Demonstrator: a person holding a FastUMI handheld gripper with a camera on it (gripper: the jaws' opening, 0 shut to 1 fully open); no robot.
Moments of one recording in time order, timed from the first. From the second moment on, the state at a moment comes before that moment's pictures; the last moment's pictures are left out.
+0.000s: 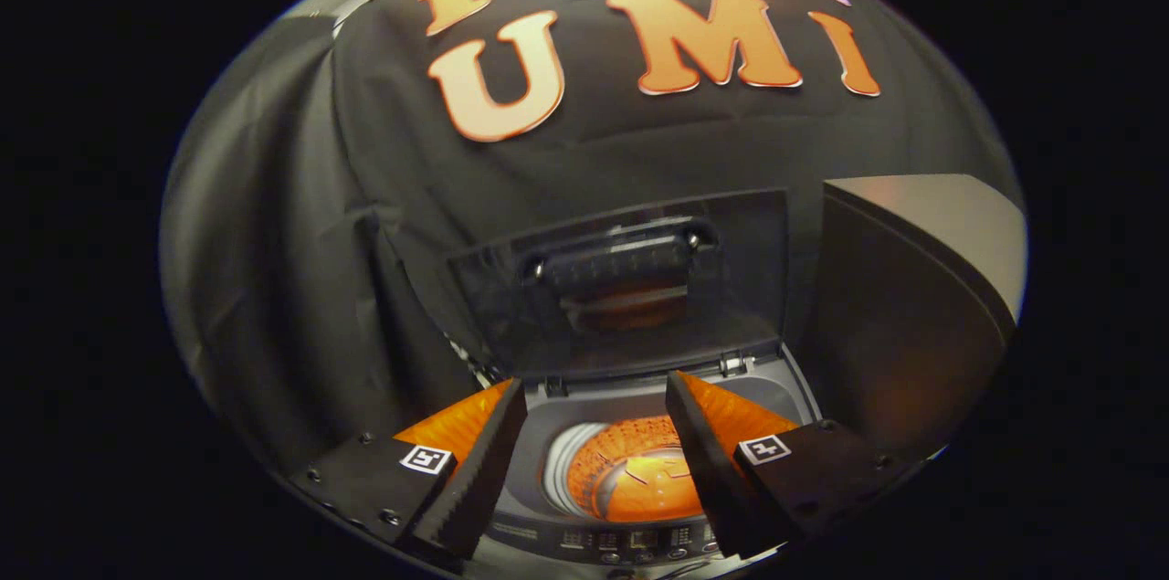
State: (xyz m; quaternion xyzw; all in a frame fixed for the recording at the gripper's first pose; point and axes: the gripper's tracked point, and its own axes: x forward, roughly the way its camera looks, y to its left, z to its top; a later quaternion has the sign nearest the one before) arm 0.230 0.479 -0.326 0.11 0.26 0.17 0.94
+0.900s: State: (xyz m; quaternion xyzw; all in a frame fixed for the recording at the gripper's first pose) arm 0.423 0.482 -0.253 -0.02 0.19 0.15 0.97
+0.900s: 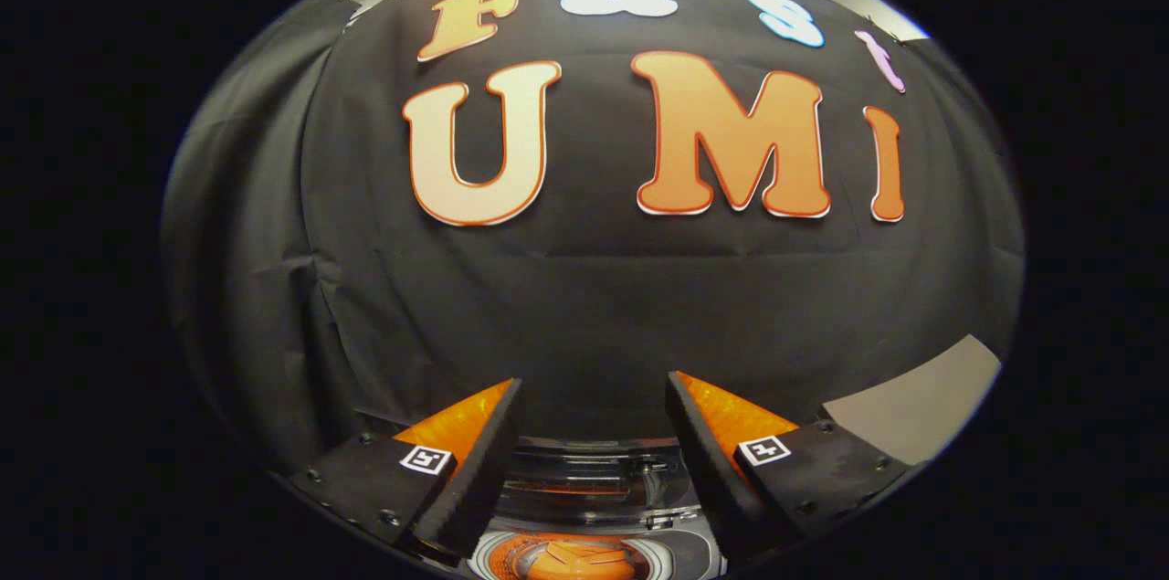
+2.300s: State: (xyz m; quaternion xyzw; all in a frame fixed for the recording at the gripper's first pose) arm 0.412 0.477 -0.311 -0.01 0.20 0.15 0.97
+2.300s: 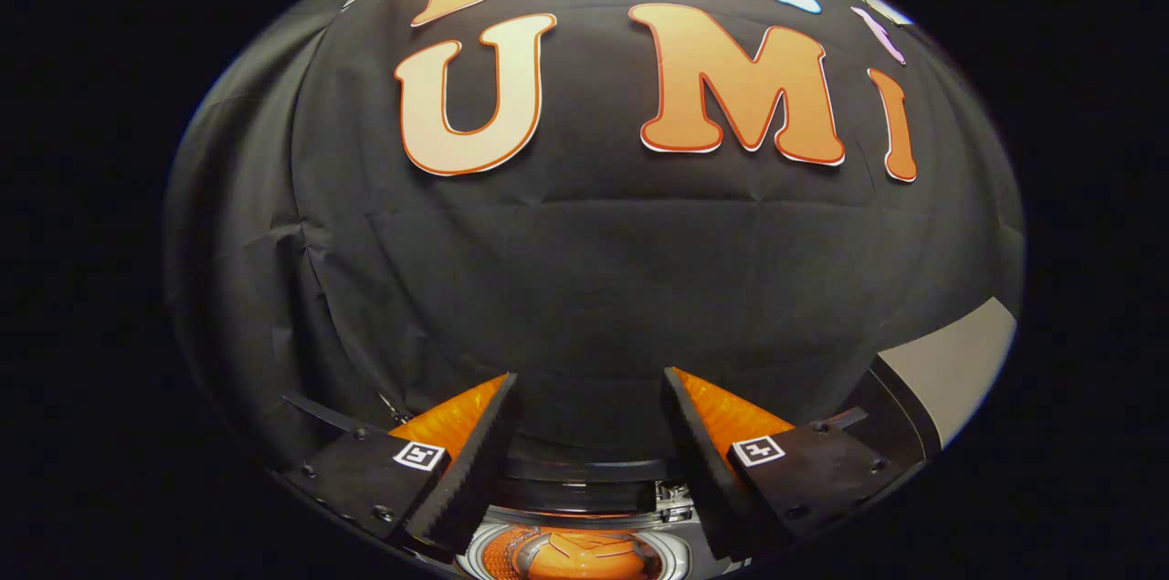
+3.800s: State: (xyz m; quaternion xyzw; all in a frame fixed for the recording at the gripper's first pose) arm 0.266 0.438 -0.380 -0.01 0.23 0.15 0.96
